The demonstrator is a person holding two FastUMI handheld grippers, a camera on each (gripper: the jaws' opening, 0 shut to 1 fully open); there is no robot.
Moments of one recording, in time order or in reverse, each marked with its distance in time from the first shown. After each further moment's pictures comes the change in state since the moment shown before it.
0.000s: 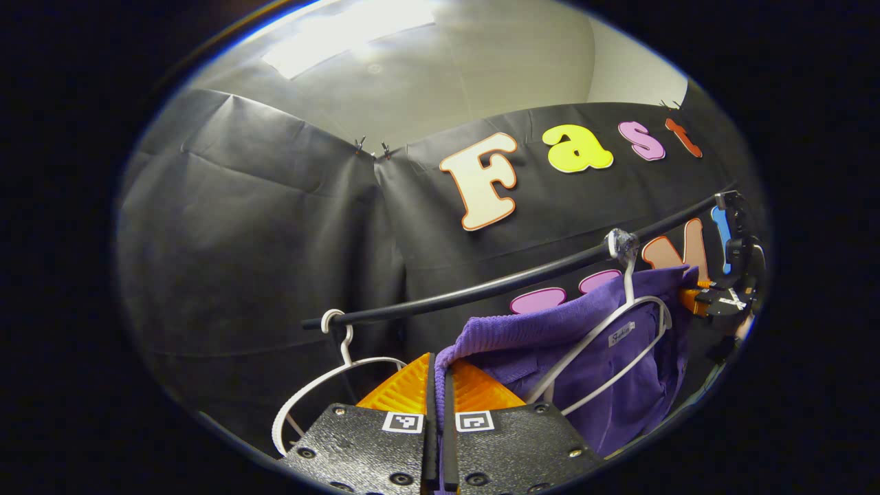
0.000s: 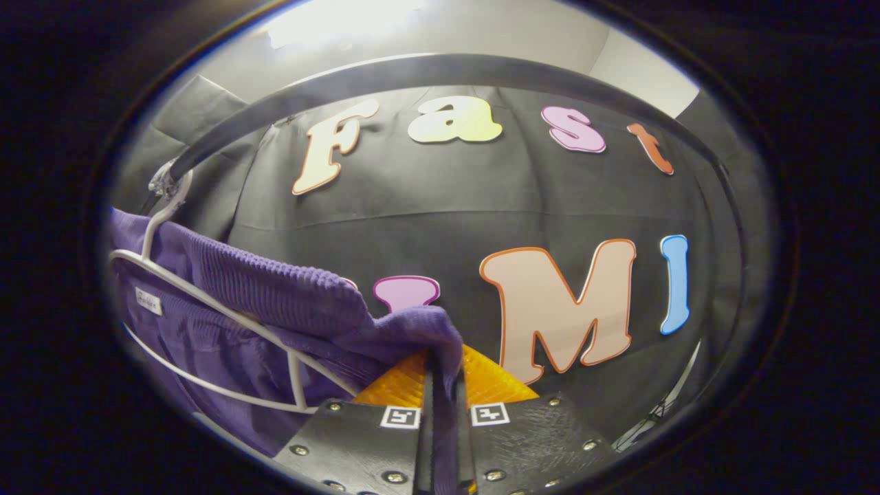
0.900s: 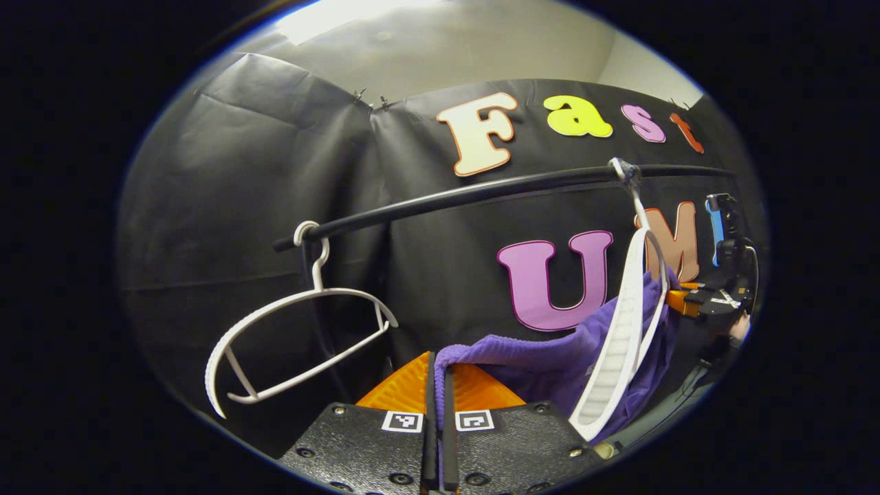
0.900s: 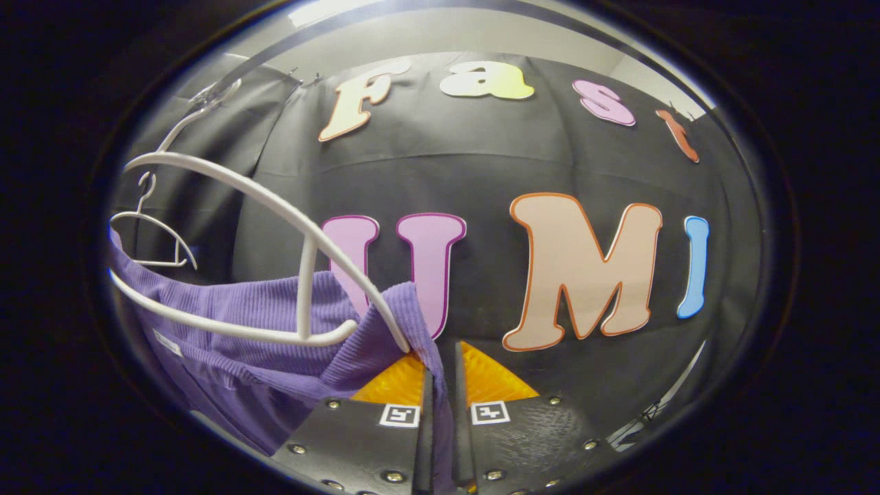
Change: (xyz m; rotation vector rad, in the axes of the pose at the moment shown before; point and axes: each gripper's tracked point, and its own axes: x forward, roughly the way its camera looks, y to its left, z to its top) left arm -0.008 -0.007 -0.094 -0.093 0.163 -0.025; right arm -0.015 0.020 -0.082 -0.115 0.157 0.085
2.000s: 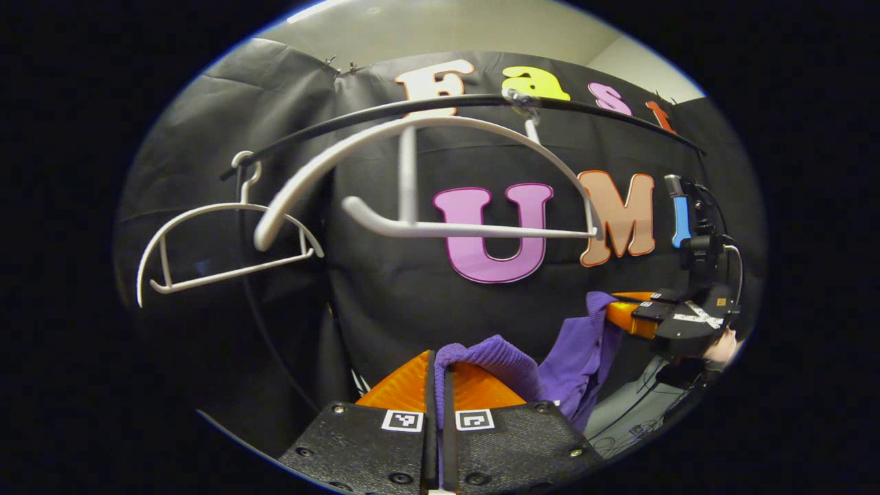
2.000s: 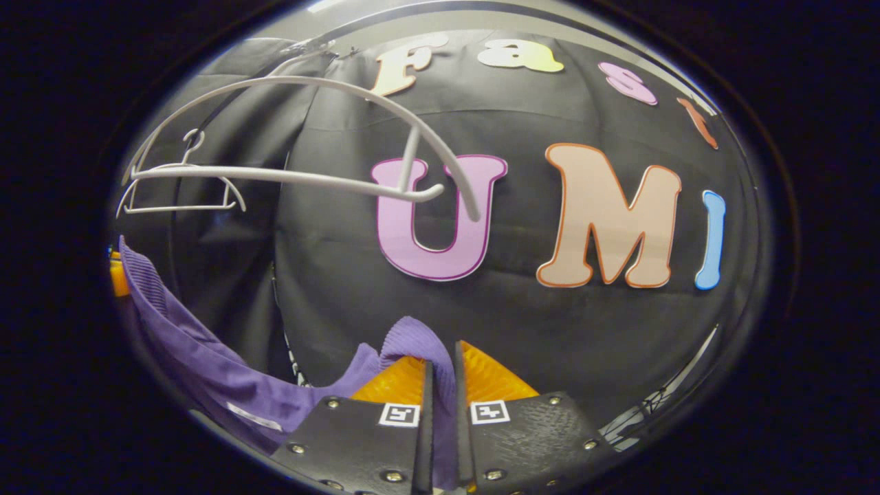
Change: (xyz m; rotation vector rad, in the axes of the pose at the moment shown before) left arm -0.036 -0.139 -0.086 -0.036 0.161 -0.194; right arm -0.071 0.045 -0.091 -0.030 0.184 0.147
